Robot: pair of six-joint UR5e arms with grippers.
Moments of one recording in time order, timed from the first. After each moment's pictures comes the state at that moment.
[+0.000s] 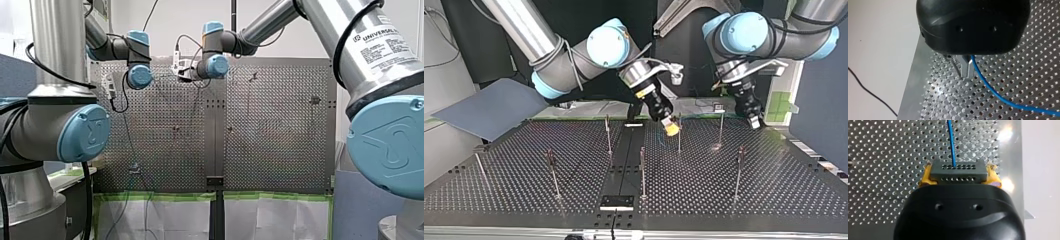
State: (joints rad) left arm -0.10 -1.50 -2.02 -2.63 -2.12 -1.73; right arm 2.46 -1.08 1.23 -0.20 1.46 1.64
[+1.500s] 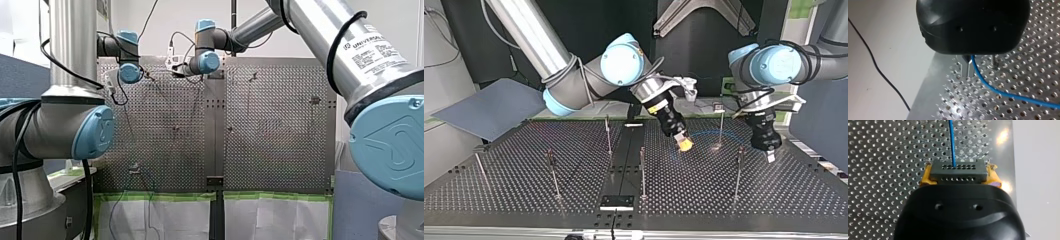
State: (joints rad) left arm 0.08 -1.57 -1.89 -2.61 -1.82 -1.88; right arm 2.47 -0.97 1.01 -0.10 1.47 1.65
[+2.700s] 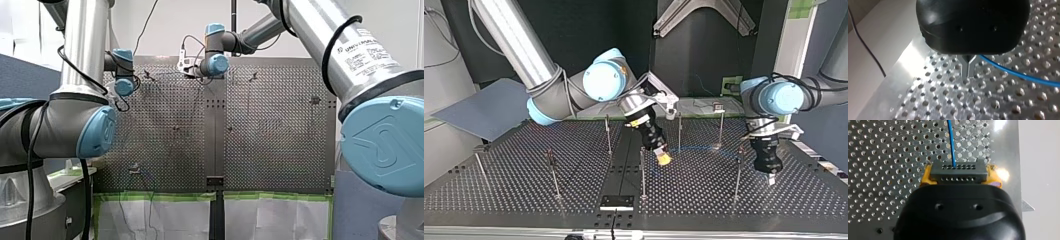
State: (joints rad) left arm 0.18 -1.77 -1.77 -2.45 -1.62 -1.99; right arm 2.40 -0.97 1.00 -0.11 1.47 1.65
